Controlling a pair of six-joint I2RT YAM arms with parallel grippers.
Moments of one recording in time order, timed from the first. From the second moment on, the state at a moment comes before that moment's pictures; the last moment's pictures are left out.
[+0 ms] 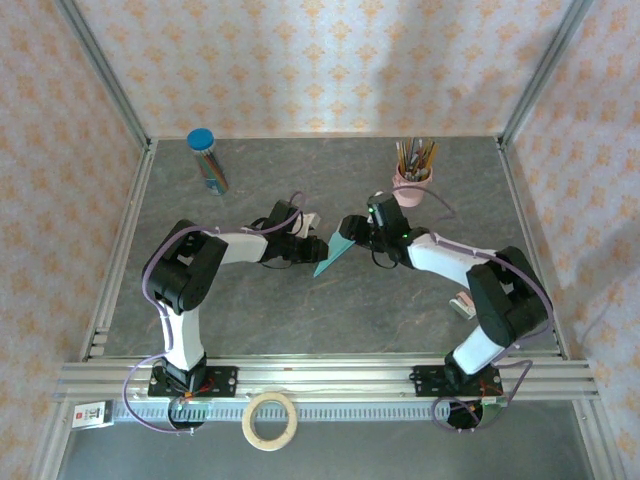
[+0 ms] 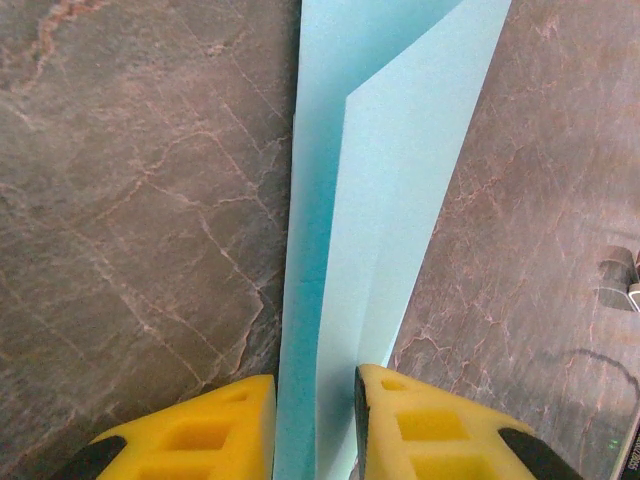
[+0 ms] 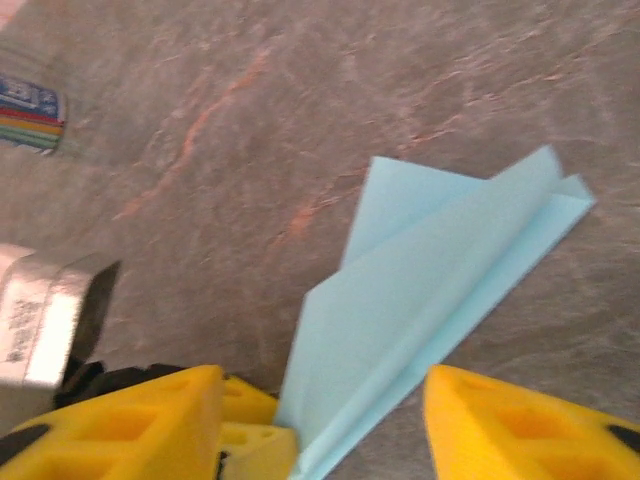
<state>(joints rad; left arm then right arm) -0.47 1.92 0.98 0.02 0.53 -0.53 0.52 1.60 0.88 0.00 -0.16 0.78</state>
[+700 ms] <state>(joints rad) -0.48 1.92 1.00 -0.02 0.52 -0.50 0.54 1.78 0.94 0.08 -0.29 0.80</state>
